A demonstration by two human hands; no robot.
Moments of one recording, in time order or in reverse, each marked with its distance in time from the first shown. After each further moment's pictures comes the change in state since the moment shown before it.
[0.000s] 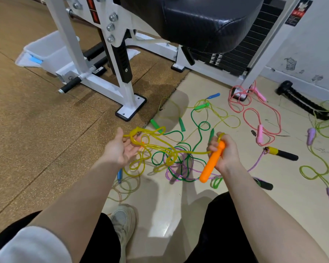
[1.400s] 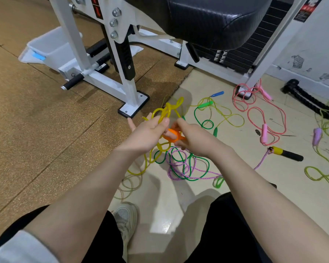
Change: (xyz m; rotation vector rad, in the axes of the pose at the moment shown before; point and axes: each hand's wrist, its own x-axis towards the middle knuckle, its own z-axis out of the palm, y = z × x) left_hand -0.042 0.005 0.047 1.261 -0.332 0.609; right_hand -0.015 0.025 0.071 -2.132 -0.650 -0.546
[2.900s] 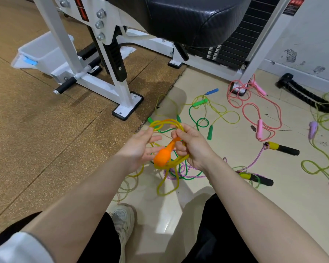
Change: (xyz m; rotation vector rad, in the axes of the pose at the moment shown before) left_hand -0.005 -0.011 0.025 -0.832 -0.088 -0.435; right_hand -0.019 0.008 0.023 1.576 0.196 0.283
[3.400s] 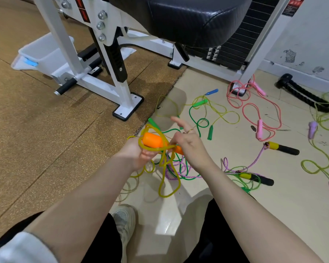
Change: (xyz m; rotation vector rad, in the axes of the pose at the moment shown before) left_hand 0.002 0.001 -0.002 -0.218 0.144 -0.136; right_hand -0.006 0.014 0.003 -0.762 -0.003 -0.490
